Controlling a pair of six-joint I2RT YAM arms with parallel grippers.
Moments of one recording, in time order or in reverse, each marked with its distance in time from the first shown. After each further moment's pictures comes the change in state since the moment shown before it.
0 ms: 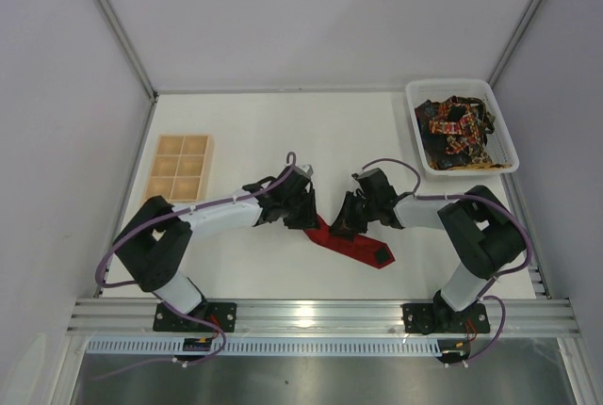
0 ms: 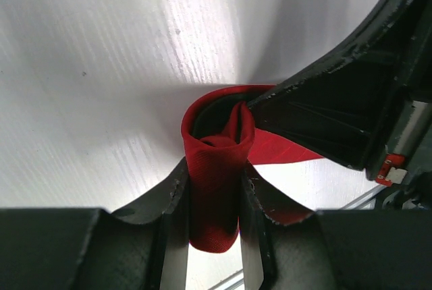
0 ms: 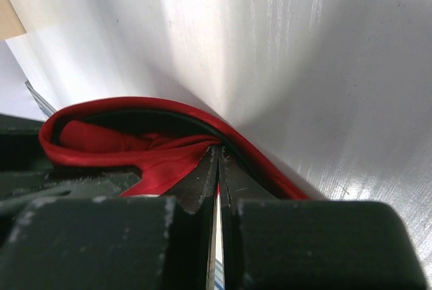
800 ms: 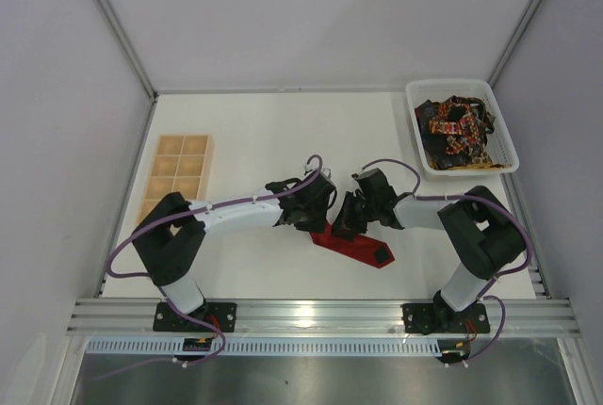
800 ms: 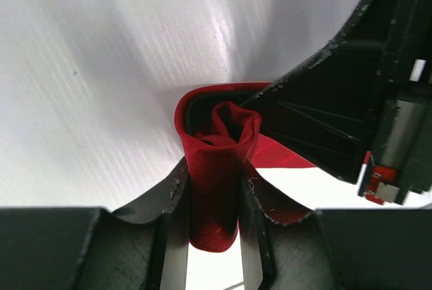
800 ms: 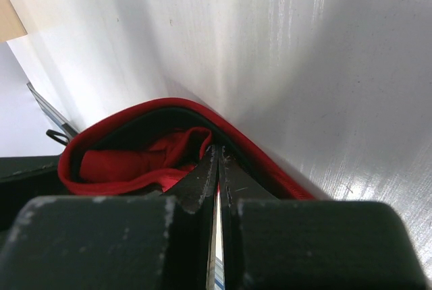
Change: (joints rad) left arm -0.148 0.092 0.184 -0.197 -0.219 0.044; right arm 0.006 -0.002 -0.002 0.004 0.005 0.014
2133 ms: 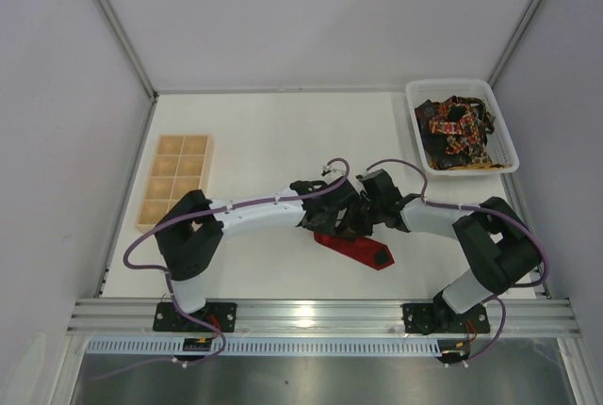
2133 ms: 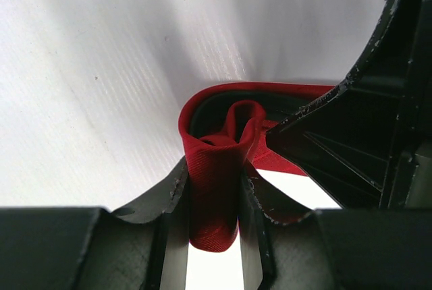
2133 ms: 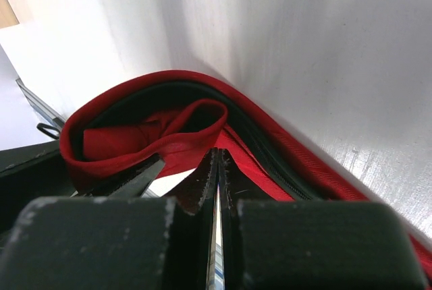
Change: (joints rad) left arm -0.105 0.117 0.197 -0.206 -0.211 0.034; right arm 0.000 -0.108 -0.021 -0.108 0.022 -0.031
